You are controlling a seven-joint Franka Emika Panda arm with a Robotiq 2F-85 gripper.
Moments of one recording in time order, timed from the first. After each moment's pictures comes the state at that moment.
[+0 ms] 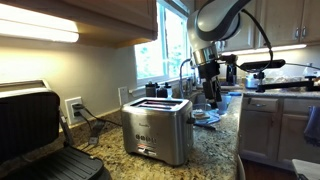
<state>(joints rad) -0.13 -0.19 -0.14 -2.29 -0.12 1.92 -0.19</state>
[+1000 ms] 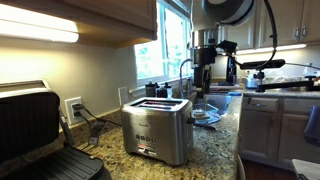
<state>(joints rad) -0.09 -0.34 -0.11 -2.36 -0.02 2.07 -0.19</state>
